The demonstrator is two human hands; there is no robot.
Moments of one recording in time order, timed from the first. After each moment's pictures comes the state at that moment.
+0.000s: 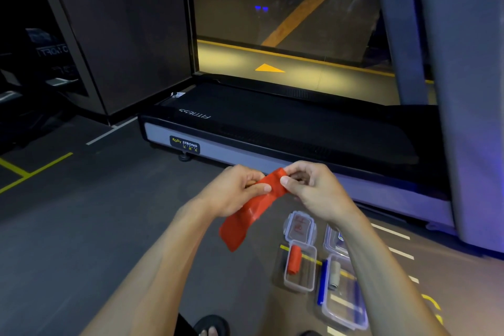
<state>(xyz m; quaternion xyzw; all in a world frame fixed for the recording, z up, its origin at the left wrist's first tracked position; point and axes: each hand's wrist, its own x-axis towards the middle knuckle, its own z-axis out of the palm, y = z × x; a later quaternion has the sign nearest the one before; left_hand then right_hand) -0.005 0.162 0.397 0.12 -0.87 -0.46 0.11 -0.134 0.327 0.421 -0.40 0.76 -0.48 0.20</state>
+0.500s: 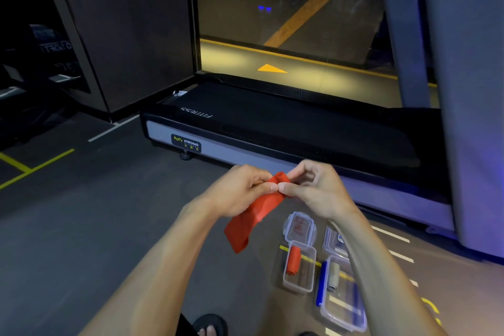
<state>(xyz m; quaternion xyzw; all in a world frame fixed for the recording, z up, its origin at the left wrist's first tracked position) -0.007 0.169 0.404 0.09 -0.91 -0.38 0.13 -0.137 0.324 0.417 -0.36 0.74 -0.53 0.21</state>
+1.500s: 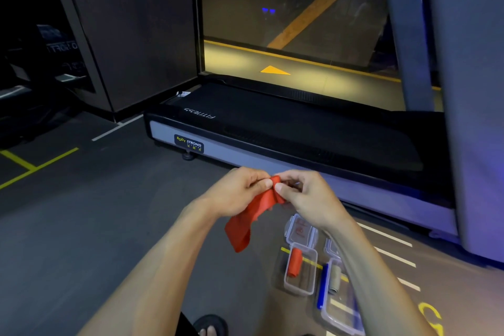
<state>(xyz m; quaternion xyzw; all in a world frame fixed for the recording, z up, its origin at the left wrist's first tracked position) 0.000 0.170 0.407 0.11 -0.88 -0.45 0.12 -0.120 0.319 0.417 -0.41 0.75 -0.46 0.22</state>
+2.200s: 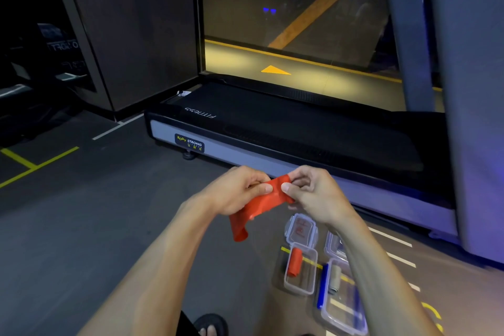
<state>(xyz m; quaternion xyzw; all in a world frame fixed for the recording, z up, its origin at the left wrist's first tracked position) 0.000 0.160 0.405 0.10 -0.90 -0.41 0.10 -0.130 0.319 0.414 -0.36 0.76 -0.48 0.24</state>
